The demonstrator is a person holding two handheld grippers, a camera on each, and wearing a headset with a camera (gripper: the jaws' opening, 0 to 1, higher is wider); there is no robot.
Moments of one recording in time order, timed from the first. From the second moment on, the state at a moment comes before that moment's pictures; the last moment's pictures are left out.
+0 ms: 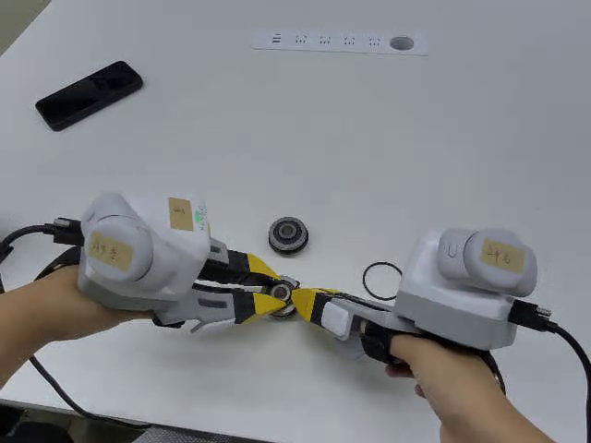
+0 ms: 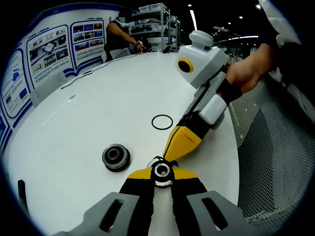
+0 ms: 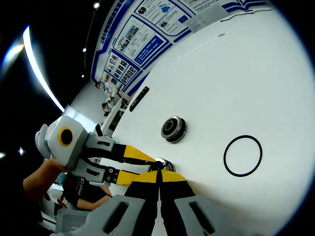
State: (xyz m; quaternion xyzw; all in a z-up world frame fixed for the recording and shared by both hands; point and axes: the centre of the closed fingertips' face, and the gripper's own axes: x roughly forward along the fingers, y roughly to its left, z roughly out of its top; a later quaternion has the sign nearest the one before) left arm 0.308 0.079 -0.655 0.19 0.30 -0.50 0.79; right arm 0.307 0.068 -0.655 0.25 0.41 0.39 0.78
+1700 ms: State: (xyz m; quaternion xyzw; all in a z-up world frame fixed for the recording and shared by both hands) left arm 0.309 0.077 -0.654 0.18 0.33 -0.48 0.80; right arm 0.308 0.071 -0.648 0.31 0.43 0.37 0.76
